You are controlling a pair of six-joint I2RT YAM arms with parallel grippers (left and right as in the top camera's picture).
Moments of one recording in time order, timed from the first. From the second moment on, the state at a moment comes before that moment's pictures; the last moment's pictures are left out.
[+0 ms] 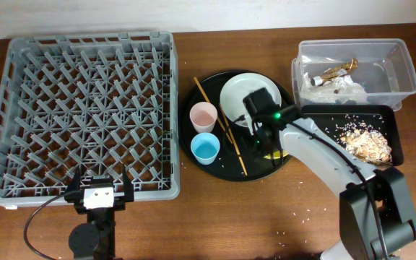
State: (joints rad) left arm 0.08 0.01 0.01 -0.08 -0.04 0.20; right arm 0.41 1.74 1.20 -0.84 0.01 0.06
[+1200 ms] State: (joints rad) left arm 0.08 0.01 0.01 -0.08 -0.04 0.20; right arm 0.50 1.94 1.47 -0.89 -0.35 0.28
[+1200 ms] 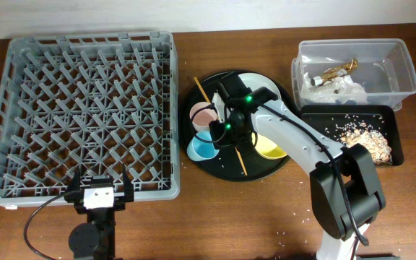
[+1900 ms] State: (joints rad) left arm 0.08 0.01 0.01 0.10 0.06 0.08; right arm 0.33 1.64 1.60 -1.02 -0.47 0.15
